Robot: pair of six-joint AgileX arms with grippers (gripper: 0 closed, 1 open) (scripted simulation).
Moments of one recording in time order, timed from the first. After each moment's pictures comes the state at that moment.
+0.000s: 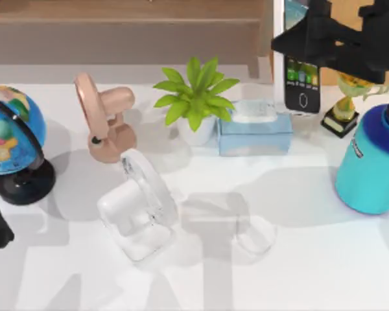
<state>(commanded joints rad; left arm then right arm) 0.00 0.00 0.00 0.00 0.00 0.00 0.32 1.46 1.22 -0.41 -0.48 0.40</state>
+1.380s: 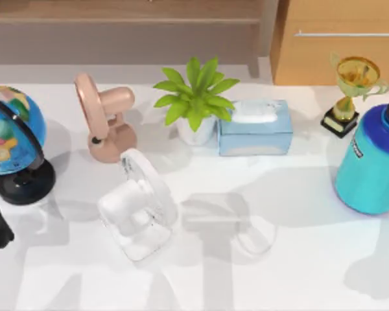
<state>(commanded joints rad) 0.00 0.00 0.00 0.00 0.00 0.00 -0.82 1.39 0.81 -0.13 -1.02 -0.64</state>
